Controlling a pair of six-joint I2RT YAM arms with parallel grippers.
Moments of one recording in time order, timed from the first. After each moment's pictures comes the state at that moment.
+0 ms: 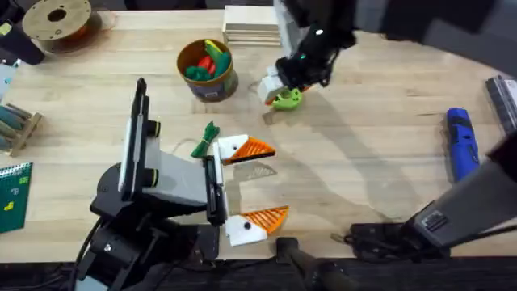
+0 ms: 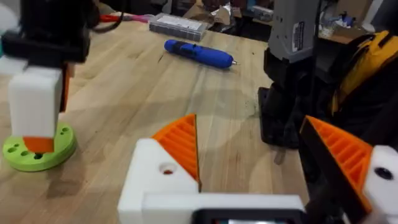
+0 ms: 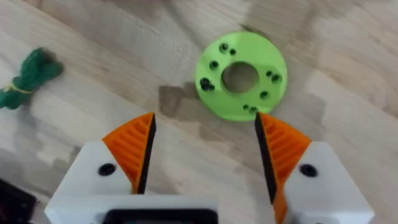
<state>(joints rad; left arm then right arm) -0.40 0.00 0.01 -0.10 1.00 -0.08 0.53 1.89 1.53 -1.00 -0.12 0.08</state>
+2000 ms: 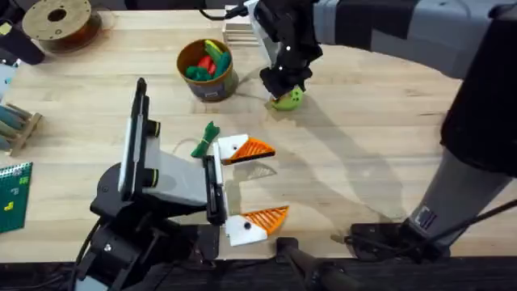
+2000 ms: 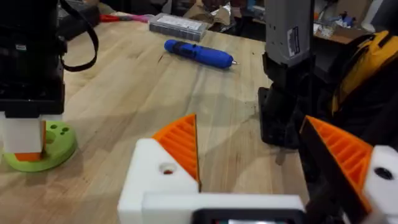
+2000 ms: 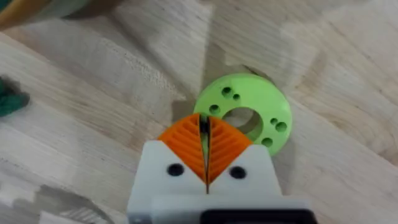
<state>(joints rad) -0.40 0.00 0.01 -0.10 1.00 -0.08 0.59 2.04 1.60 -0.92 -0.01 0.04</state>
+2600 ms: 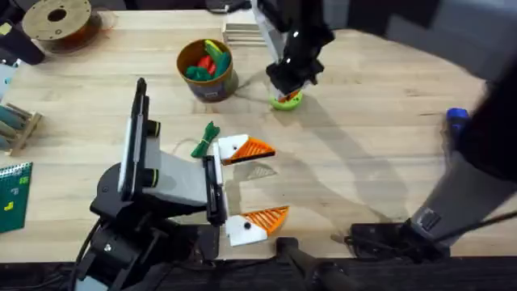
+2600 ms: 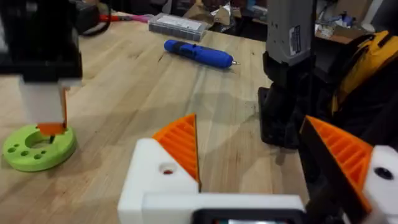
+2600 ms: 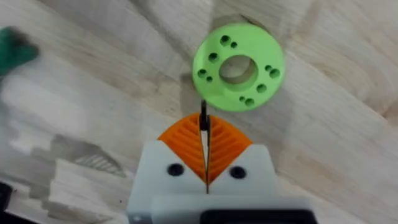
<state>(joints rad) -0.40 0.00 0.01 -0.10 1.00 -0.08 0.59 1.99 1.68 -1.16 -0.01 0.04</state>
